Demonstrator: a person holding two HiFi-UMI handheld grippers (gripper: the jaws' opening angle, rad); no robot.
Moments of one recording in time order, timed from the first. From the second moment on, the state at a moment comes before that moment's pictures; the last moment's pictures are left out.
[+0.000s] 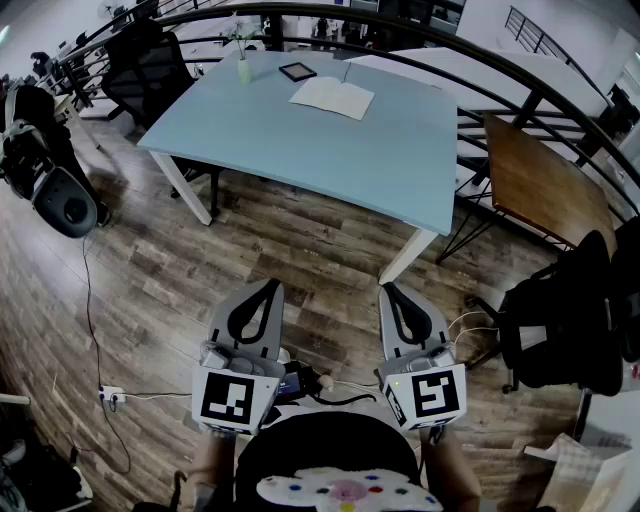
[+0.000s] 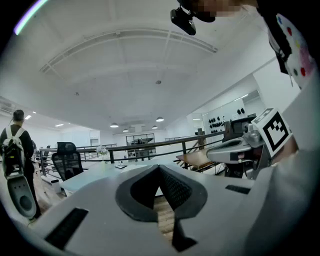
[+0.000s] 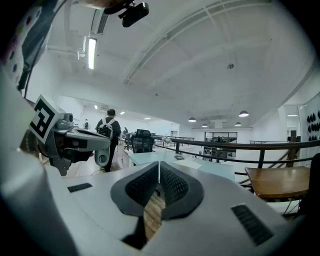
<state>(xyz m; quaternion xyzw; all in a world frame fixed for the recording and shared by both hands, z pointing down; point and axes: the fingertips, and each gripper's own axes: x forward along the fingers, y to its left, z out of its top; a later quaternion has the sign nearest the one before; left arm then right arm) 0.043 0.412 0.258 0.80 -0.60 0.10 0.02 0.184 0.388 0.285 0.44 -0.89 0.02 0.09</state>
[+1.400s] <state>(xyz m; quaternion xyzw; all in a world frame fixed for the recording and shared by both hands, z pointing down) -0.004 0.315 0.261 0.82 -0.57 0.10 0.02 0.133 0.309 0.285 0.46 -0.88 0.02 0.08</state>
